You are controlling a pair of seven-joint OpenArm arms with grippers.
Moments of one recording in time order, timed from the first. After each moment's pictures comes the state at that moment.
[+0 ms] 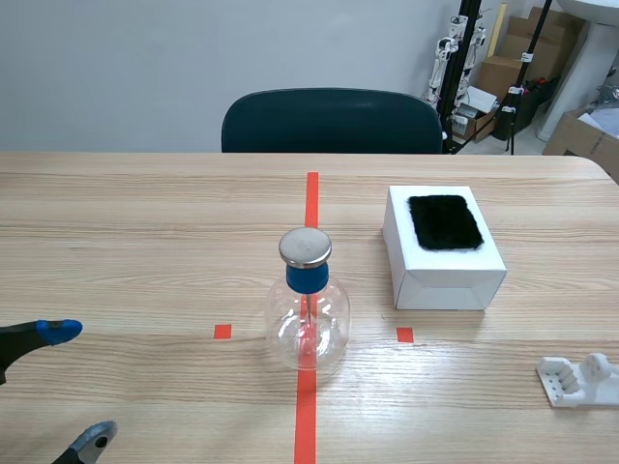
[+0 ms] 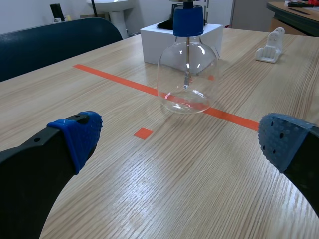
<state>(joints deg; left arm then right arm) 13.7 -29.9 2.6 46.6 33.9 -36.4 -89.0 -49.3 47.2 18.1 102.0 26.6 -8.5 -1.1</state>
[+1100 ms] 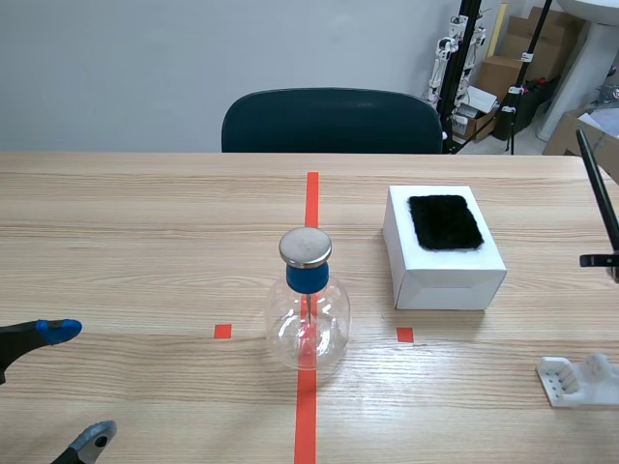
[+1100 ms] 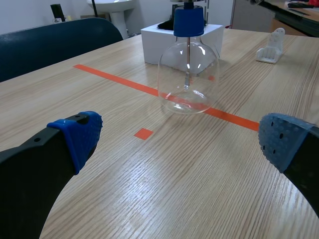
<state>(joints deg) 13.7 -29.9 2.6 46.6 33.9 -36.4 -89.0 -14.1 44.3 1.5 93.5 40.4 -7.7 -37.7</state>
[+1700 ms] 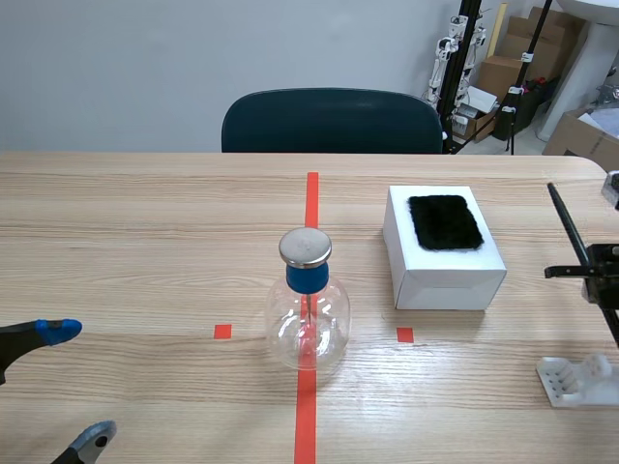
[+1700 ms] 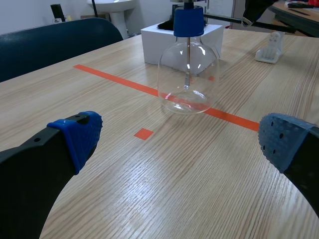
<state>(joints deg) 13.7 -29.9 2.6 46.6 33.9 -36.4 -89.0 2.7 39.9 -10.3 77.3 34.8 -7.7 -48.0</state>
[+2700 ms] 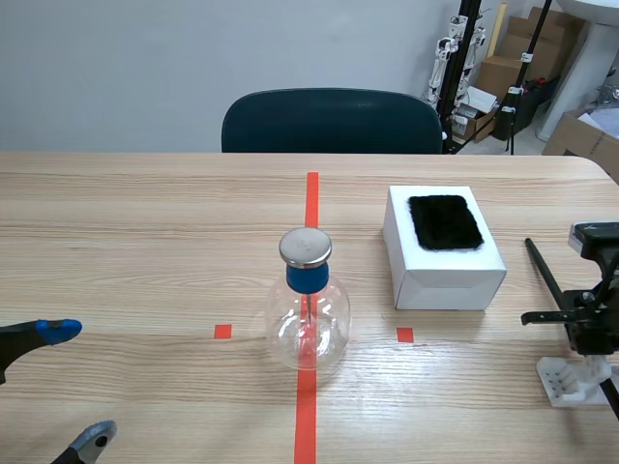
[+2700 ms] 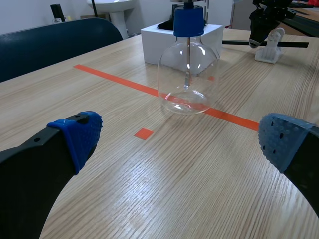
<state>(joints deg) 13.7 -29.9 2.6 46.6 33.9 -36.4 -89.0 3.9 35.2 -13.6 71.7 29.7 -6.3 -51.0</state>
